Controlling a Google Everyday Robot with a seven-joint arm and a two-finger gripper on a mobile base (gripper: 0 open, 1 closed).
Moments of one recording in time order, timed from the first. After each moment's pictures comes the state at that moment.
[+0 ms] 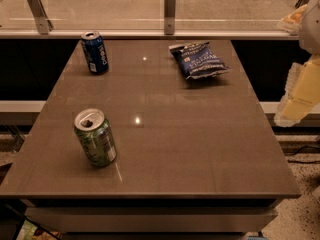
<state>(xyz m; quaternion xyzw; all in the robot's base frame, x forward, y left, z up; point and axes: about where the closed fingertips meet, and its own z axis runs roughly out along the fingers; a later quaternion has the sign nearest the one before) 0.437 -0.208 1.003 -0.60 0.77 -0.06 0.20</state>
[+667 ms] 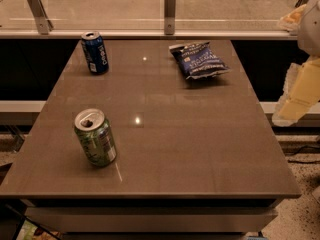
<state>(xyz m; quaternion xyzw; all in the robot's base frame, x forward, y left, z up) 0.439 -0.206 1.004 -0.60 0.77 -0.07 0.20</state>
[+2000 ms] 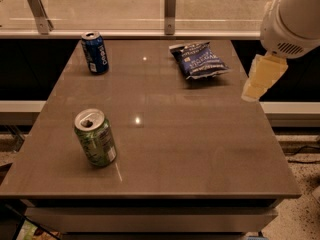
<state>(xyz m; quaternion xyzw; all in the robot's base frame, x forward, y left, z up) 0.523 -0.205 0.989 -0.56 0.77 -0.20 0.26</state>
